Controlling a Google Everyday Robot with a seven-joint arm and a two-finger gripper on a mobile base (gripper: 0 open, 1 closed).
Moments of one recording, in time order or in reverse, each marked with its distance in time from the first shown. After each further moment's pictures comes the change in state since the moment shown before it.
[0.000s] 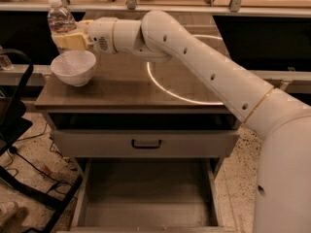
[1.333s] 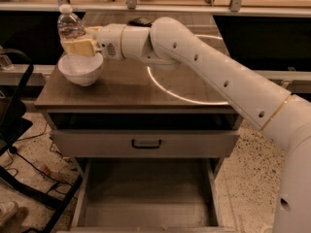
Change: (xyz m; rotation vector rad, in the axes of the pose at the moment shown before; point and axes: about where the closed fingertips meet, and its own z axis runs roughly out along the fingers) arm 0.013 0.004 -0.026 0.050 0.018 0.028
